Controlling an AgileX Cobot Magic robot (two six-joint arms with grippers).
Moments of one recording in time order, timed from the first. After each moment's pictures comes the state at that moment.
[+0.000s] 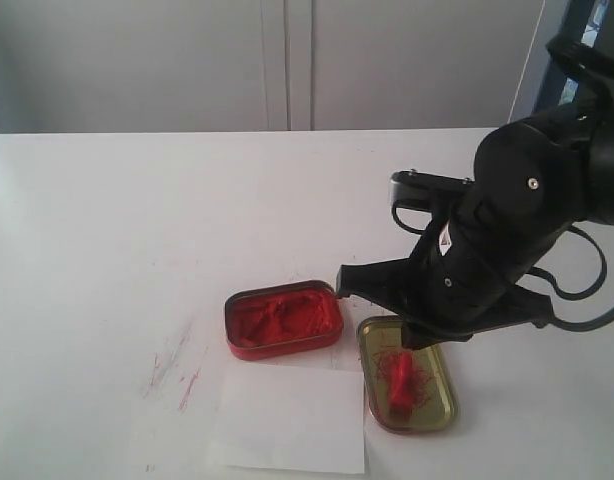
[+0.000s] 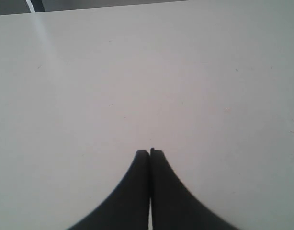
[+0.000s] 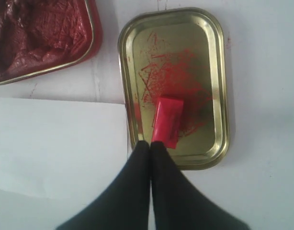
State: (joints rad) left arm 0.02 0.00 0.02 -0.10 0.39 0.15; right arm 0.58 1.54 -0.95 0.04 0.76 0.60
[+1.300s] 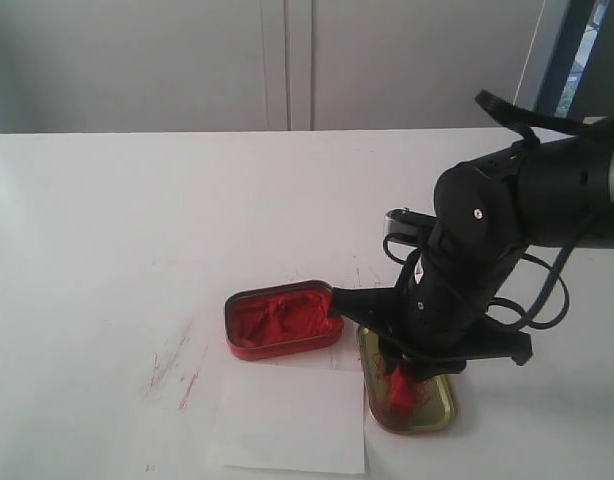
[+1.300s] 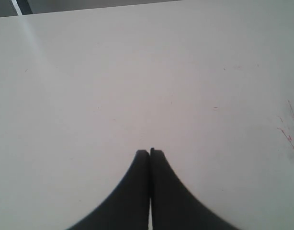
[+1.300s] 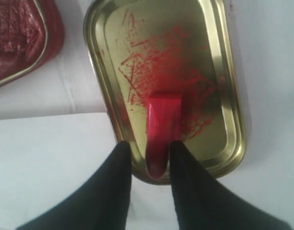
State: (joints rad) left arm -0.02 0.00 0.02 -0.10 0.39 0.15; right arm 0.58 1.68 -0.95 0.07 0.73 0.71
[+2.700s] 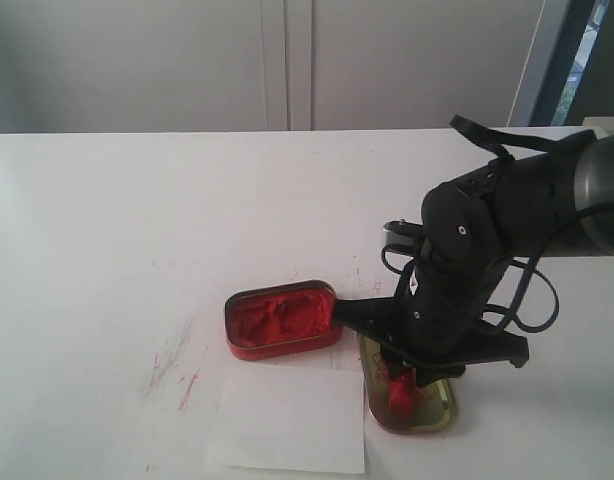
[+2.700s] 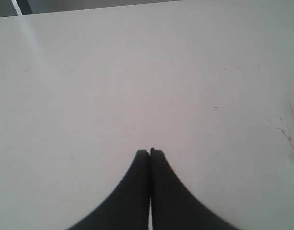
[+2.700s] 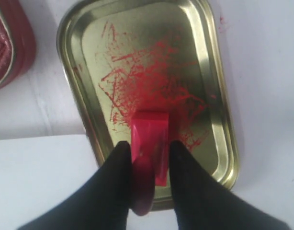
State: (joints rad) left arm -0.02 0.00 0.02 -0.10 0.39 0.15; right arm 0.58 1.74 -0.95 0.01 0.70 0.74
